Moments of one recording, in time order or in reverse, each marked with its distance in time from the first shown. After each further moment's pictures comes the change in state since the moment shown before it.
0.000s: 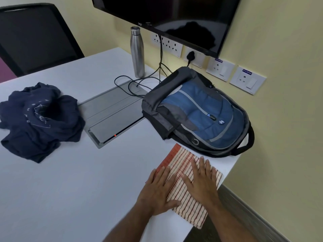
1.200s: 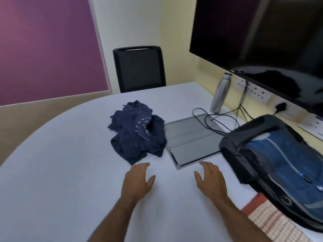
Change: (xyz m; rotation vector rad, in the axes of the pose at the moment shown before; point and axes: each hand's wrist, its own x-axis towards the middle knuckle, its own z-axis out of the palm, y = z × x) left_hand -0.196 -0.247 -0.099 -0.232 0.668 -0.716; right_hand 0.050 -0.283 -0.058 0.220 0.231 -0.429
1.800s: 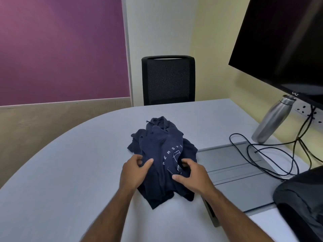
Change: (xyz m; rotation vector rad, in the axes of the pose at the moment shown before) left_hand 0.174 -0.106 -0.054 -0.479 0.147 -0.539; right_hand 0.192 -0.160 0.083 0.364 -0.286 -0.160
